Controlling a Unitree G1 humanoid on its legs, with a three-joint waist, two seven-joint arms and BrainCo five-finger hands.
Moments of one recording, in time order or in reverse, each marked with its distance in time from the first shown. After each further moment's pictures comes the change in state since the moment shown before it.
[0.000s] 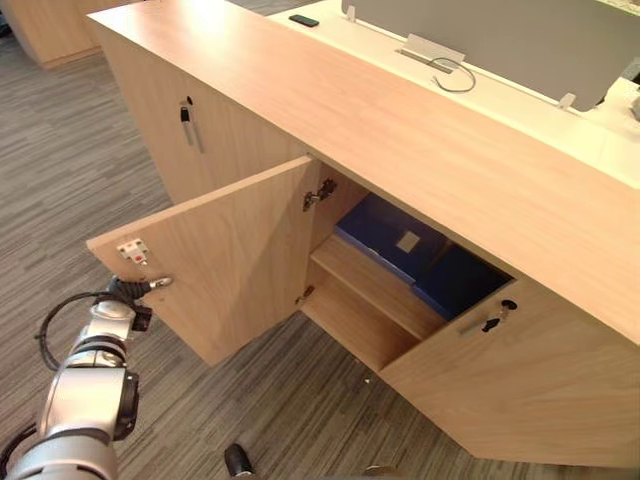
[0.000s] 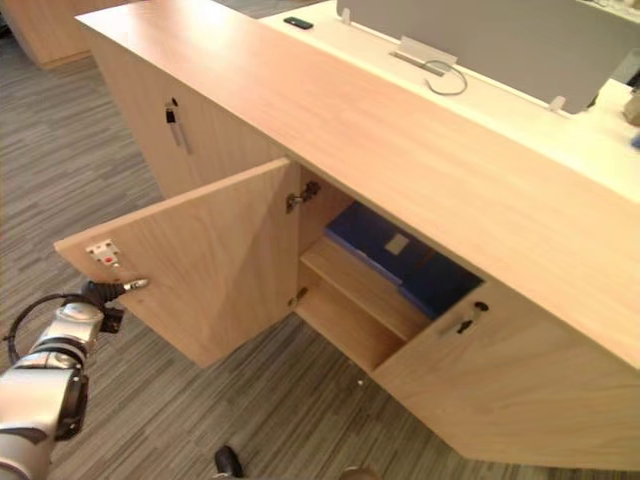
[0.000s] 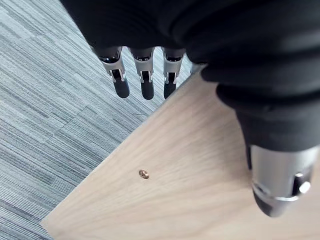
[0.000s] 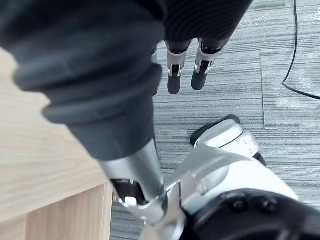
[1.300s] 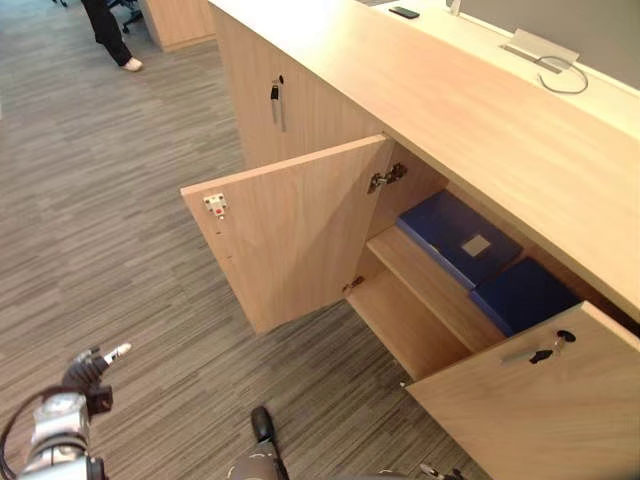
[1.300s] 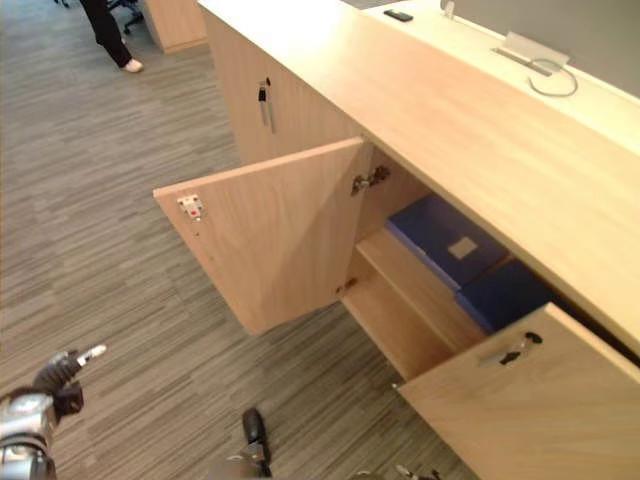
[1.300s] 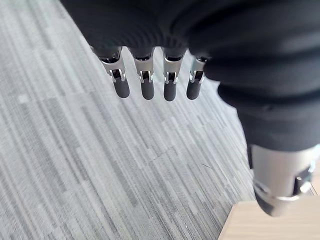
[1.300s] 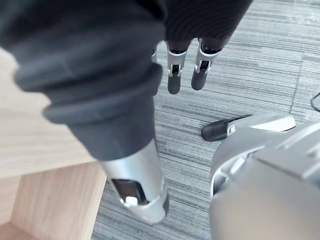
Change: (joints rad) left arm 0.435 -0.003 0.332 -0.186 -0.012 -0.042 -0.179; right arm -0.093 -0.052 -0.156 0.044 -0.077 0.014 -0.005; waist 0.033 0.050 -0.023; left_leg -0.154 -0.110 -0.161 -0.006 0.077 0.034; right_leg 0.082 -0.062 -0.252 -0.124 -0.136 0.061
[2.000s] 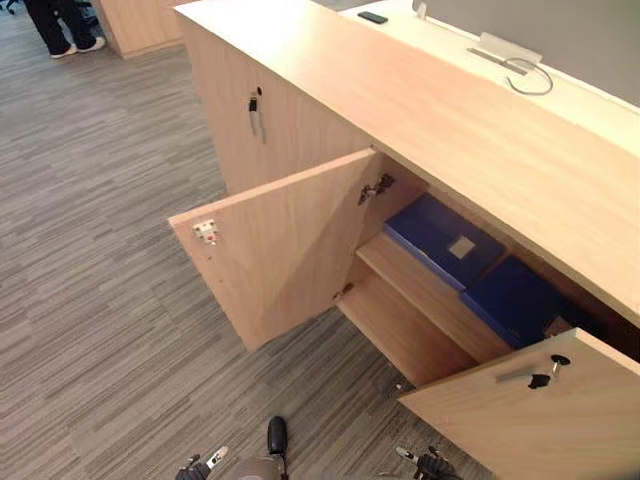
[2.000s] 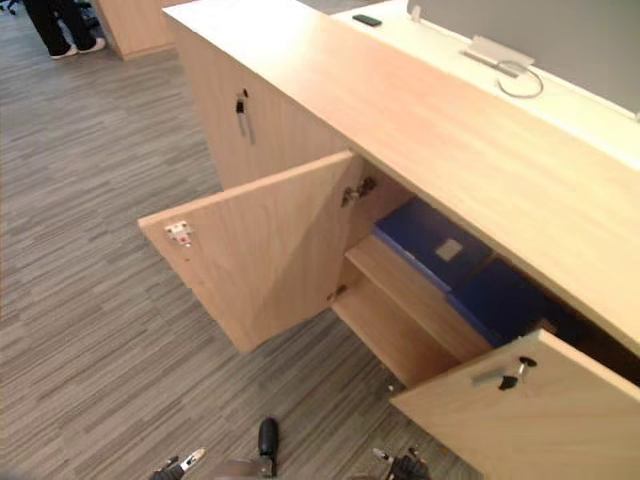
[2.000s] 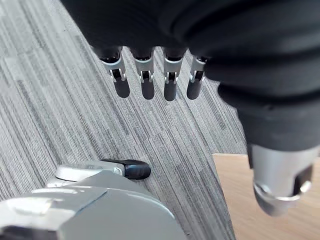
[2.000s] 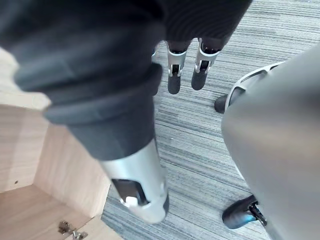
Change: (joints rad) left arm 0.450 -0.517 -0.204 -0.088 -0.219 -0.082 0.182; right arm -0.048 0.102 0.186 -0.078 -0.001 -0.031 -0.061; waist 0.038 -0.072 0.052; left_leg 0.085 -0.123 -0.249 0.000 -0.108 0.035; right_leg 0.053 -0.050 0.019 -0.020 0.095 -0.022
